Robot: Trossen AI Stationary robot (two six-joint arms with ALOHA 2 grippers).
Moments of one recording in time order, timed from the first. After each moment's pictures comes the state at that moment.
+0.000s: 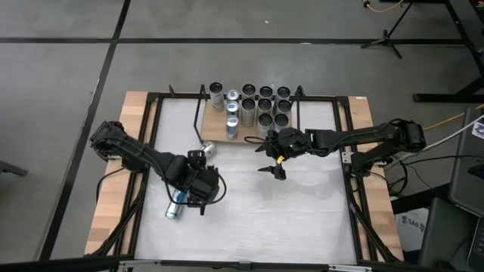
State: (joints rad) left arm -0.42 1.65 1.56 -1.36 -0.32 -0.48; right arm -0.03 1.41 0.89 -0.08 -0.17 -0.08
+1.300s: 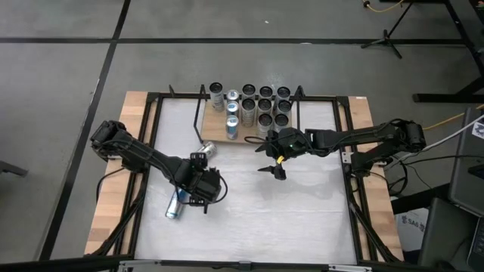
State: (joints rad) left arm -0.39 1.65 1.36 -1.20 -0.33 -0.44; right arm -0.03 1.41 0.89 -0.08 -0.17 -0.08
